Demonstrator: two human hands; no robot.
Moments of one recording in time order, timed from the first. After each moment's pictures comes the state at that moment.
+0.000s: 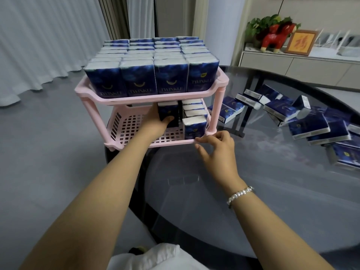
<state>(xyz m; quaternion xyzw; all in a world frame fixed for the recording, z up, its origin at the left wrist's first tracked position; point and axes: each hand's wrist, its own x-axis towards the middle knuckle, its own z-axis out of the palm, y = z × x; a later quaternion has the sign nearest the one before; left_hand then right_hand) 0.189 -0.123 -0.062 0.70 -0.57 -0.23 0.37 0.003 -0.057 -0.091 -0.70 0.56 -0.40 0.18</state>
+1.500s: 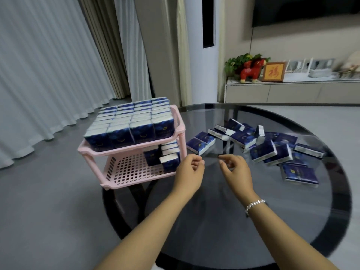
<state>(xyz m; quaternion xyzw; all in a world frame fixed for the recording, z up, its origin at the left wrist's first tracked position) 0.031 -0.044 -0.032 0.63 -0.57 -0.28 0.44 -0.111 -0.070 -0.066 -0.62 0.59 -0.47 0.22</state>
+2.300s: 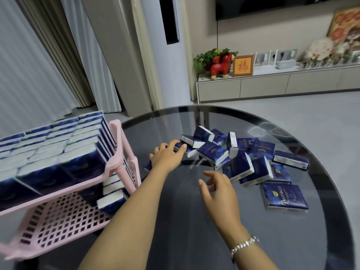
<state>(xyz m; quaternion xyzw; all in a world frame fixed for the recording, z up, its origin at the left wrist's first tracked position) -0.017 -0.244 -0.056 0.72 -0.67 -0.15 0.12 -0.149 -0.114 -0.098 -0.57 0.64 -0.48 0.20</state>
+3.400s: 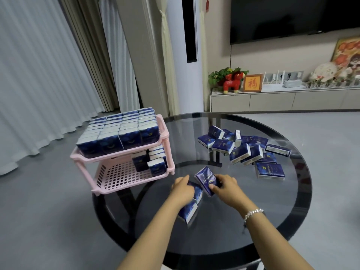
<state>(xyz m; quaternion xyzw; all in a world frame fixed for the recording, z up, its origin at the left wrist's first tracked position) 0.011 -0.016 -0.045 0.70 -0.60 -0.34 0.19 -0.151 -0.036 -0.078 -0.67 0.64 -0.26 0.29</state>
